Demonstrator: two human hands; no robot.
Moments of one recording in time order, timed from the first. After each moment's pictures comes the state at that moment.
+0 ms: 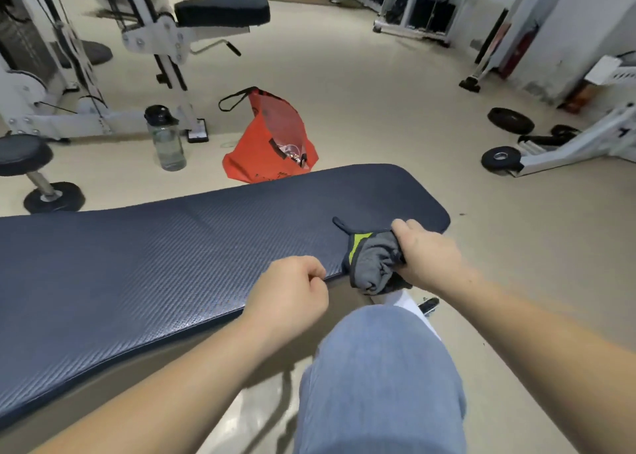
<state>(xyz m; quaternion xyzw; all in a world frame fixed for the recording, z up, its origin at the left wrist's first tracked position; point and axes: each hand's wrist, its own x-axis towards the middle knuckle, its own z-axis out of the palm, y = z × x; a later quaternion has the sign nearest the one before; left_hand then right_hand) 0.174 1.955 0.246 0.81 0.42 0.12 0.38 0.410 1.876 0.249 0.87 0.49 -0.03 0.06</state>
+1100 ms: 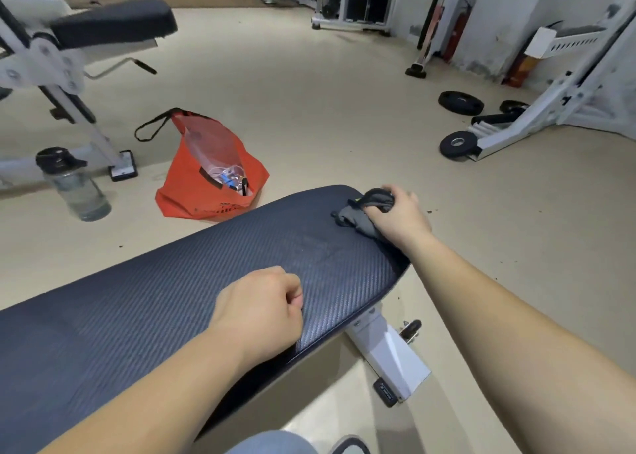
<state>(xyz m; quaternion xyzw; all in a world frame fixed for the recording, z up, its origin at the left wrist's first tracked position) 0.307 2.028 0.230 0.93 0.31 0.05 0.21 0.583 1.958 0.222 0.92 0.22 -0.14 -0.29</state>
